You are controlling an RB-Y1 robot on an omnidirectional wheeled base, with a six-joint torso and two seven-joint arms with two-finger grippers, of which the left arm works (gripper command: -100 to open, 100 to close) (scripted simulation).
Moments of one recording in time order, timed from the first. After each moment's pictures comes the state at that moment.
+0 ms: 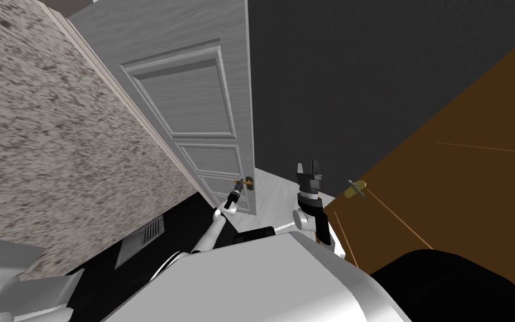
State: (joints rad) arm -0.27 0.05 -0.20 -0.99 -0.11 -0.34 0.19
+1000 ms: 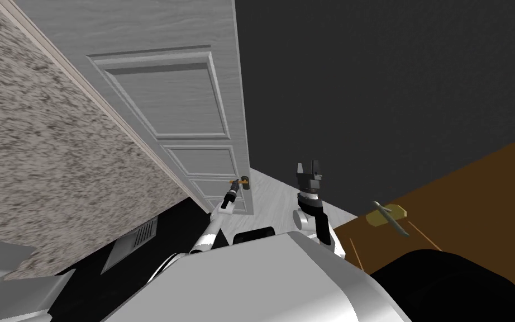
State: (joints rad) arm -0.28 0.05 -0.09 -0.95 -0.09 -0.35 0.16
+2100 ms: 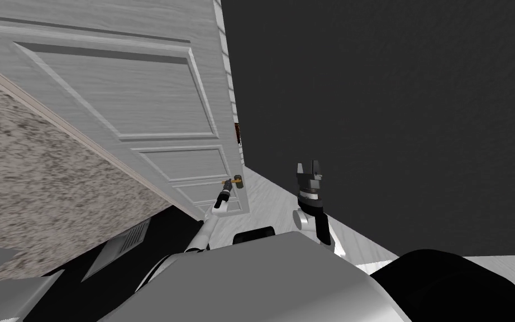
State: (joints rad) arm -0.30 0.09 0.05 -0.92 -0.06 -0.36 0.12
